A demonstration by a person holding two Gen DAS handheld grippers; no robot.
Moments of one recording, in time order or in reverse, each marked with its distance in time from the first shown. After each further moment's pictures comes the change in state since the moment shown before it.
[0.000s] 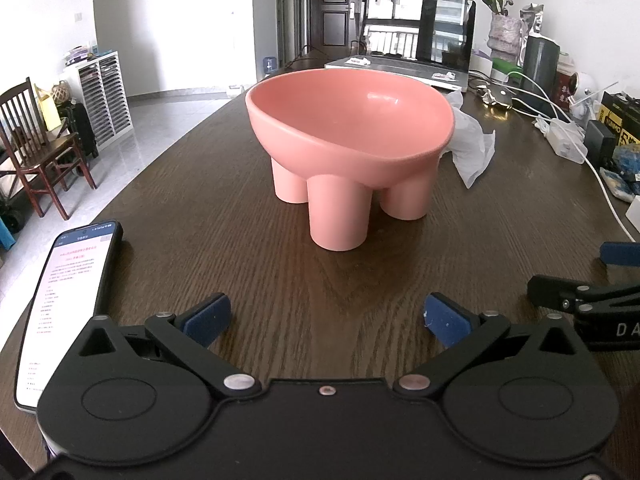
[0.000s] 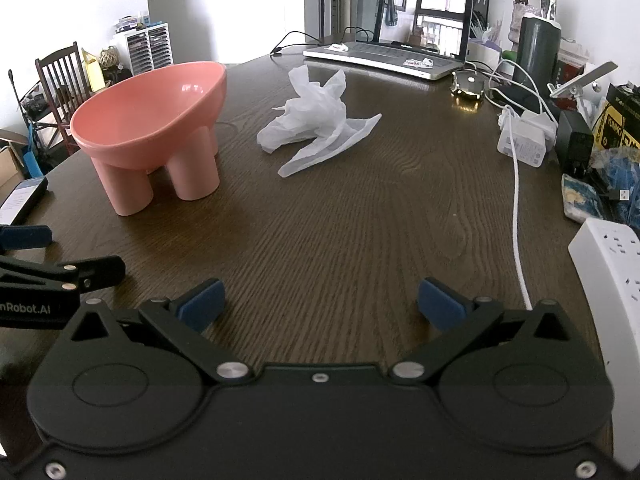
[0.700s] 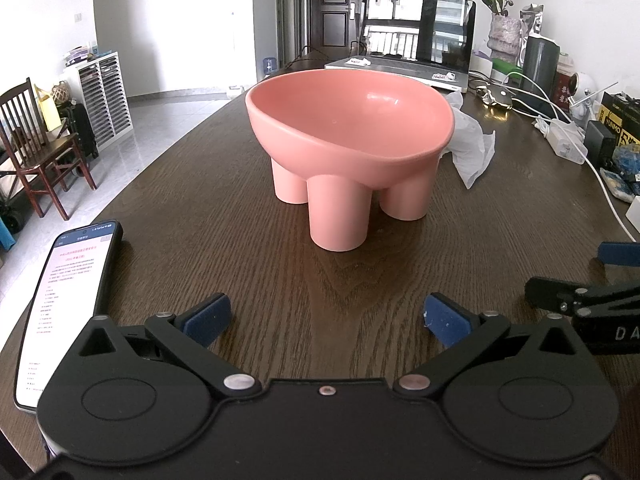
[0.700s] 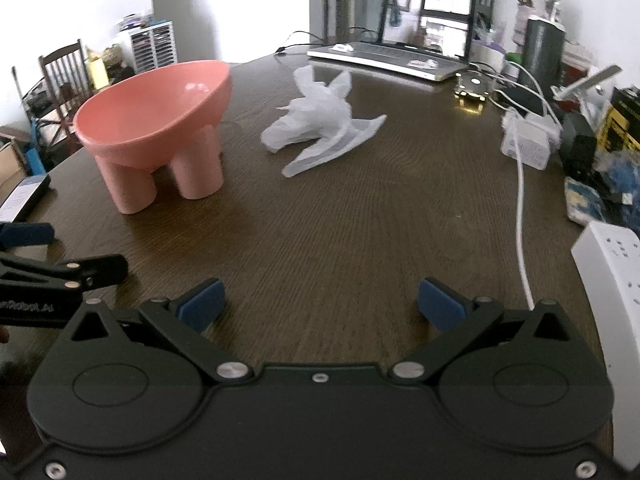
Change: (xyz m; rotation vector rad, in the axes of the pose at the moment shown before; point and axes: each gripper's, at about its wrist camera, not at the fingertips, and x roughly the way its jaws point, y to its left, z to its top) left arm 0.002 0.000 0.000 -0.001 0.004 -0.005; right arm 0.003 0.002 0.001 -0.025 0.004 0.023
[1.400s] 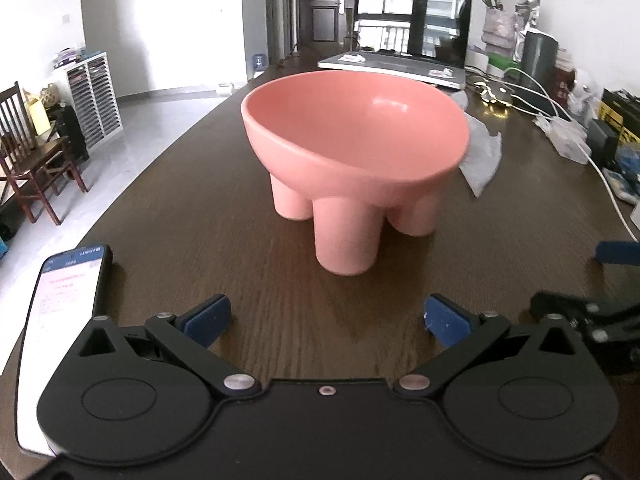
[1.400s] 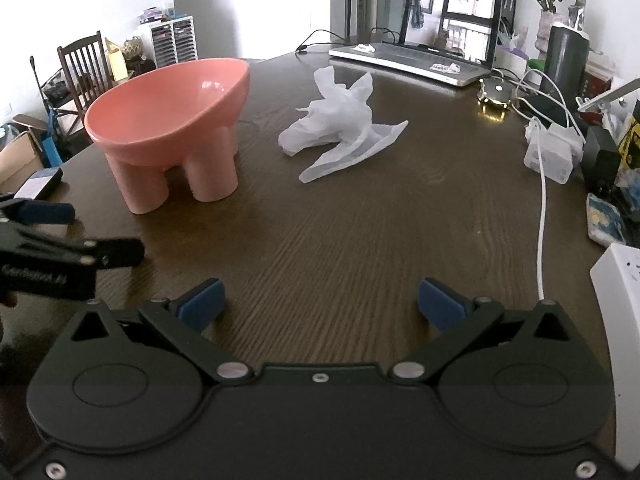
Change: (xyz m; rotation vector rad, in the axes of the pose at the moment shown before) left arm 0.022 0.009 0.021 0.018 0.013 -0.017; right arm 0.005 0.001 0.008 -0.031 -0.002 0.037
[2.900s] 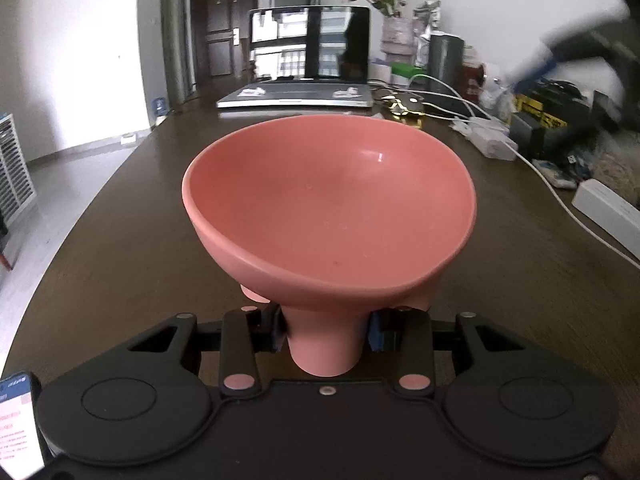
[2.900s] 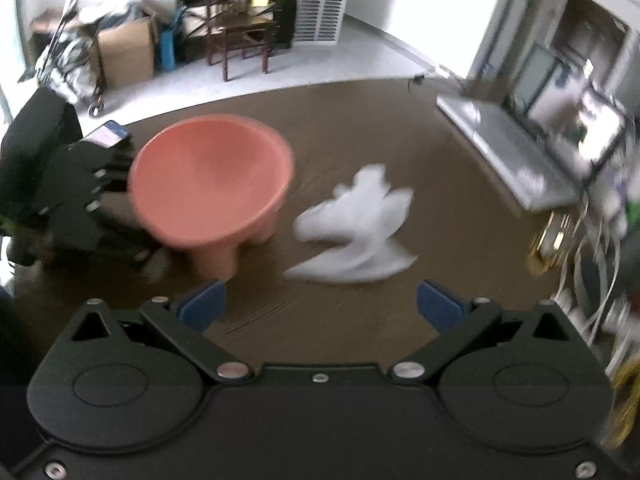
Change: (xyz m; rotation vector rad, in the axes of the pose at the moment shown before) left arm 0.025 -0.009 0.022 0.214 -0.091 -0.278; right arm -0.011 -0.043 0.150 -0.547 0.110 0.239
